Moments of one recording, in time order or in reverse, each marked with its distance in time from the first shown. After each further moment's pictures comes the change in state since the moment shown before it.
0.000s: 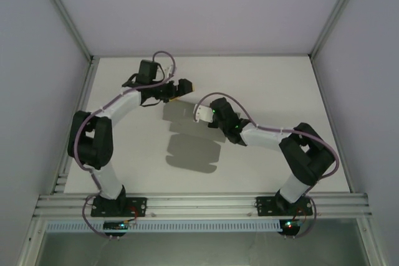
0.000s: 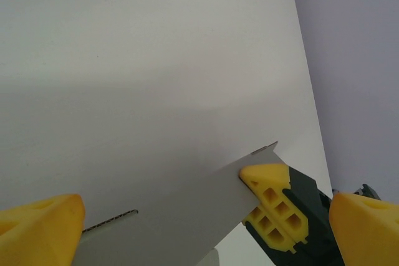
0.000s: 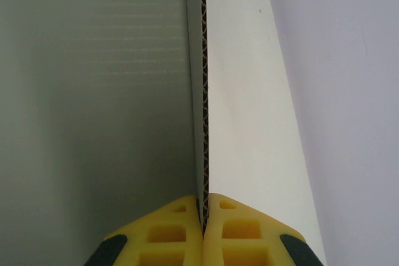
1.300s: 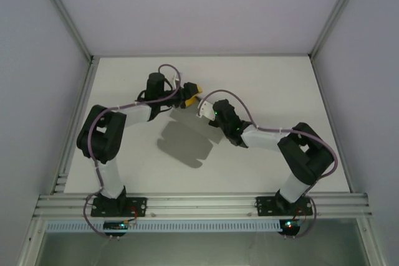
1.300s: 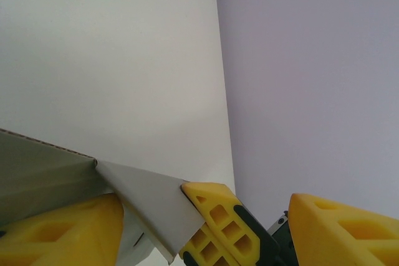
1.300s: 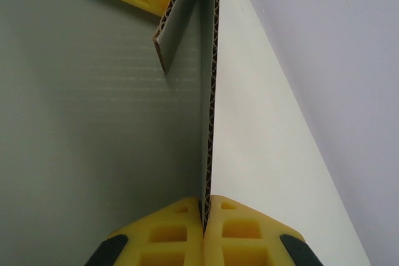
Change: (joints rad) left arm -0.072 0.095 -0.245 0.745 0.108 -0.560; right arm 0.002 0.006 -0.053 0.105 0.060 0.184
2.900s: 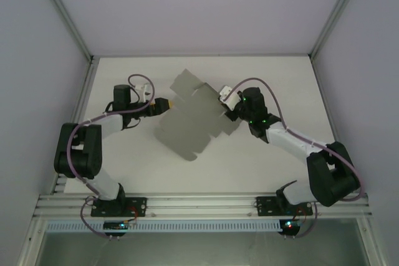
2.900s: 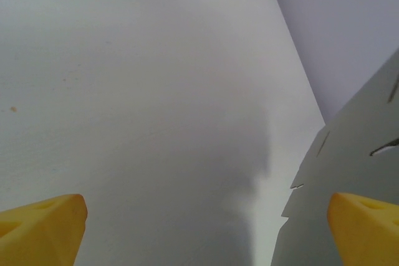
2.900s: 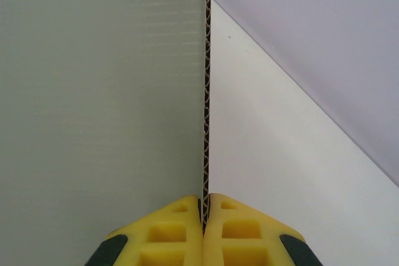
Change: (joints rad) left arm 0.297 -0.239 -0.261 -0.258 0.074 0.667; right arm -0.241 -0.248 -0.026 -0.155 -0.483 0.204
